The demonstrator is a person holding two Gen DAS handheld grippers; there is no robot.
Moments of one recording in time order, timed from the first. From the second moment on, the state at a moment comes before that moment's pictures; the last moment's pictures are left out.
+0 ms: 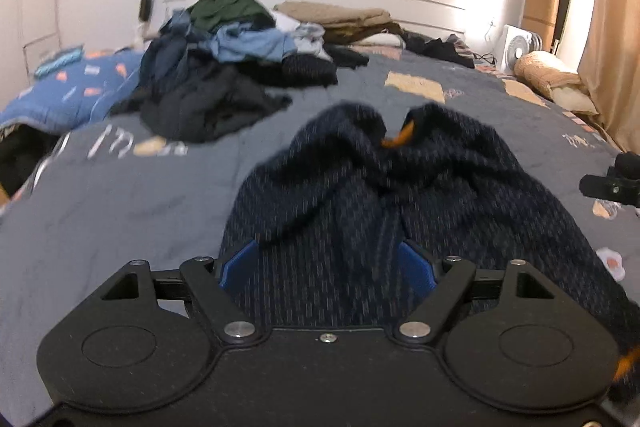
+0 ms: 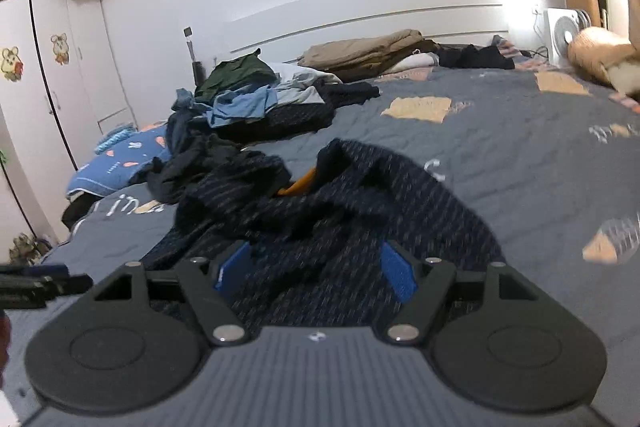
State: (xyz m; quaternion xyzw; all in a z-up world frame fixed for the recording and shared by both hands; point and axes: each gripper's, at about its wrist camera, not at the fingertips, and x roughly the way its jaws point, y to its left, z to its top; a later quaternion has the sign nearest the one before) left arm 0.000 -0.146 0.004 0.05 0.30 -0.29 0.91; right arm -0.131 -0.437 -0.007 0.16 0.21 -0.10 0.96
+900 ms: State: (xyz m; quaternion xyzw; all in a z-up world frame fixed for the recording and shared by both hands) left arm -0.048 -0.066 -0.058 0.02 0.43 -0.22 0.88; right arm -0.189 -0.384 -0.022 0.17 0.18 -0.03 0.97
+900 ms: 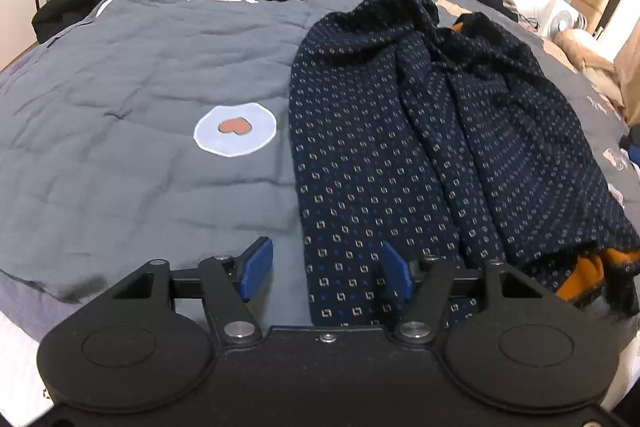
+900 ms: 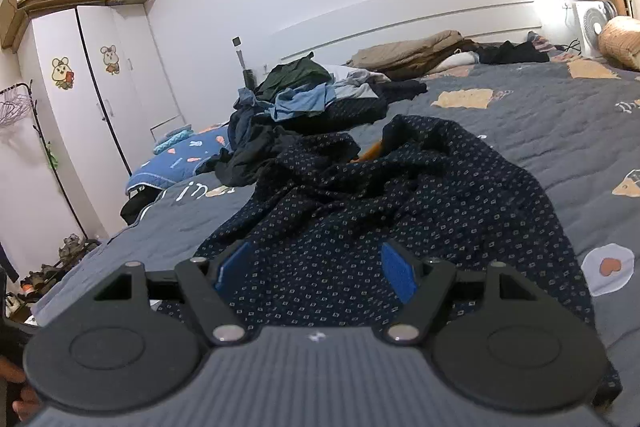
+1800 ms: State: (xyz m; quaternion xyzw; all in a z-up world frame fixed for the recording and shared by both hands) left arm -0.012 -0.039 0.005 0.13 0.39 -0.20 0.89; right arm -0.181 -0.376 -0.024 0.18 0.20 -0.01 0.96
